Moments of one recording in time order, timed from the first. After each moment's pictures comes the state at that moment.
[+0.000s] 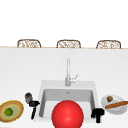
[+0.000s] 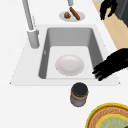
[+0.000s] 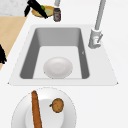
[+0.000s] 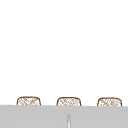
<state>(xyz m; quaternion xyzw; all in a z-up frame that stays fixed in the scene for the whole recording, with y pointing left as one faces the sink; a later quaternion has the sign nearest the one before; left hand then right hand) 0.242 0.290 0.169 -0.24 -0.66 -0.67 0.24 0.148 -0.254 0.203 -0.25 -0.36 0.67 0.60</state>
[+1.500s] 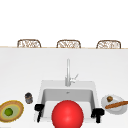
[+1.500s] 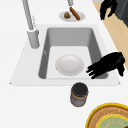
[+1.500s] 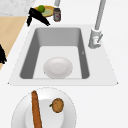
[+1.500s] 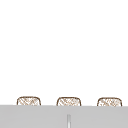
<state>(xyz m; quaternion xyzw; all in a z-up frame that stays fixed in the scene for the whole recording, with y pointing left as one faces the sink) 0.242 0.250 0.112 -0.19 -0.67 -0.69 0.20 0.148 -0.254 0.203 -0.25 -0.36 0.67 0.60</state>
